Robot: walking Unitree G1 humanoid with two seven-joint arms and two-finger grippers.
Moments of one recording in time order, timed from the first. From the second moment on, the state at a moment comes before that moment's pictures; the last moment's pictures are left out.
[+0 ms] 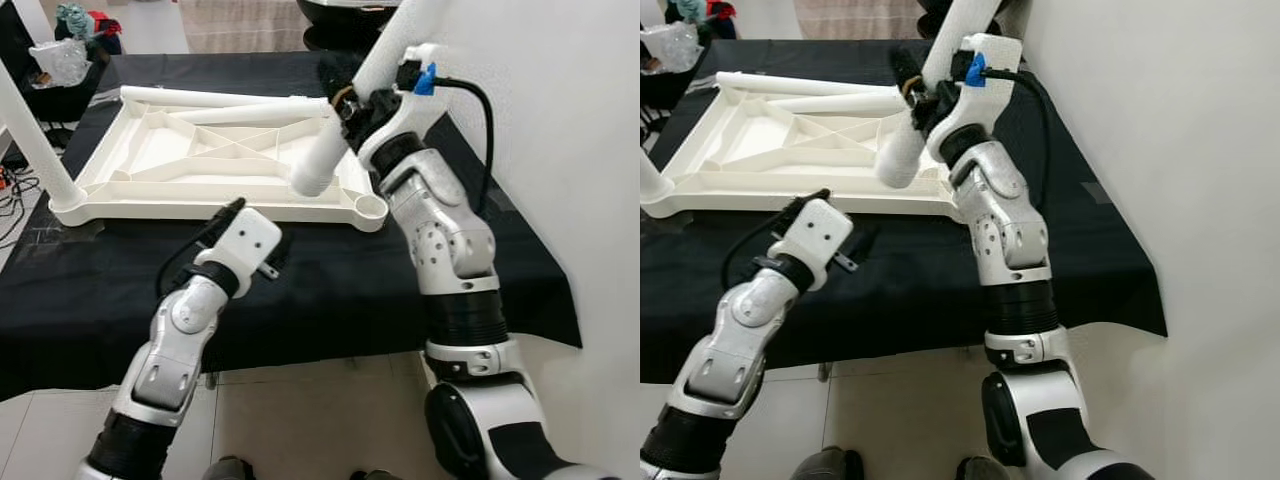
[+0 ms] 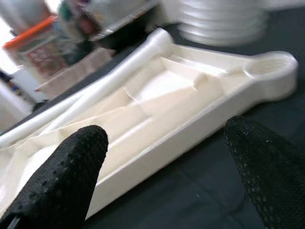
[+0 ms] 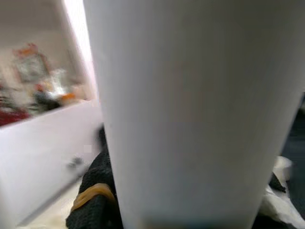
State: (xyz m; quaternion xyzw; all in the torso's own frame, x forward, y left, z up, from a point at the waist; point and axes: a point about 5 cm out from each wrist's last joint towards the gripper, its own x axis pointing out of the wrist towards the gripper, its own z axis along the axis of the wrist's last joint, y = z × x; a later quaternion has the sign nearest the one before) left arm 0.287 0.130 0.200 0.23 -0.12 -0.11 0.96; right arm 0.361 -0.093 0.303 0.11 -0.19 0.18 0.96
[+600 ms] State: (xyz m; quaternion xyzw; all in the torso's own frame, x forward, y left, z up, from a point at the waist) left arm 0.280 0.134 0.224 0.15 -0.16 -0.04 0.98; right arm 0.361 -0.106 0.286 0.06 -0.19 0.14 0.97
